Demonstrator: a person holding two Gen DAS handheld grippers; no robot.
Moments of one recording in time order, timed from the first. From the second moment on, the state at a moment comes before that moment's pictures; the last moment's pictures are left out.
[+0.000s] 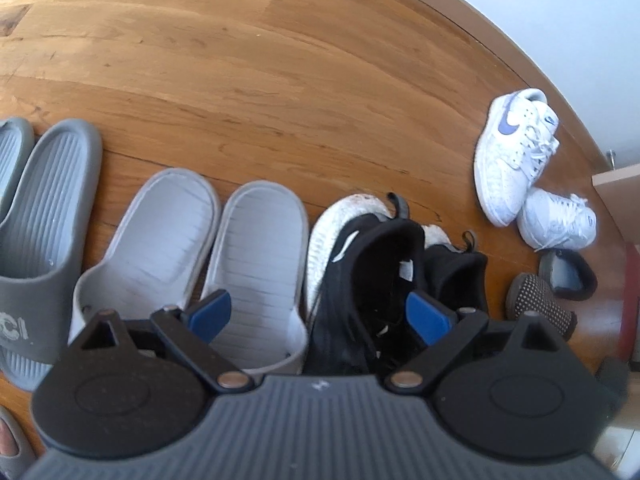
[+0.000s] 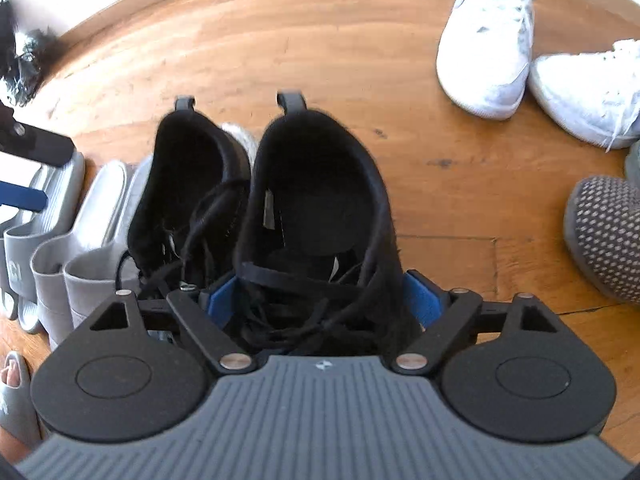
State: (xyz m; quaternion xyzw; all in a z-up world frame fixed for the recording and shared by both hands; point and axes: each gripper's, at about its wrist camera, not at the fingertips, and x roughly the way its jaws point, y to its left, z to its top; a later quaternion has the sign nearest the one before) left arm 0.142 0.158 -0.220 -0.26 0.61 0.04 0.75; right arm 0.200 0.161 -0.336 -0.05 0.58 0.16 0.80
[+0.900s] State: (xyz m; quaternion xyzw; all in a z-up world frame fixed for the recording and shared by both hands) left arm 0.145 0.142 -0.233 -0.25 0.61 0.02 0.75; right arm 0.220 0.121 -0.283 0.09 0.53 0.14 0.83
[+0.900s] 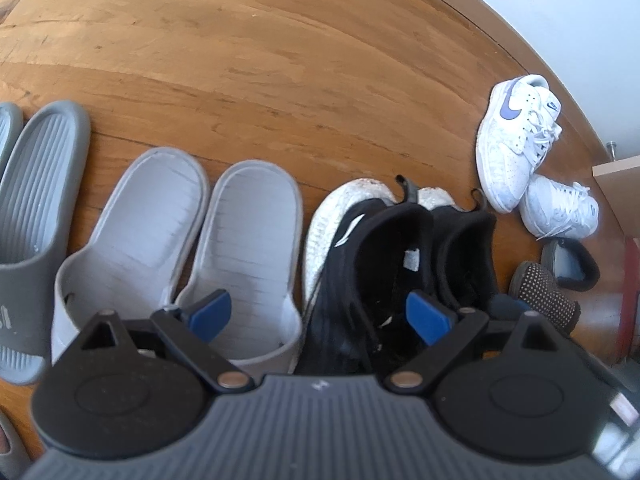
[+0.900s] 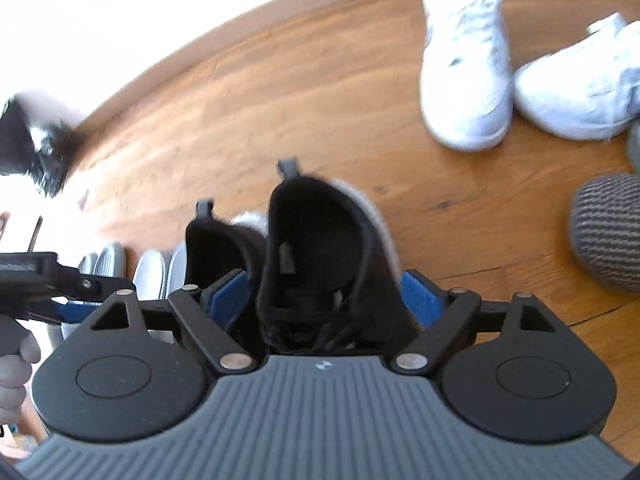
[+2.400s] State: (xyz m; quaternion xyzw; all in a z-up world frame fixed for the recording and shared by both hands) left arm 0.419 -0.173 -0.289 0.05 0.51 -0.05 0.86; right arm 0.205 -0.102 -0.330 -0.03 0.53 0.02 0.84
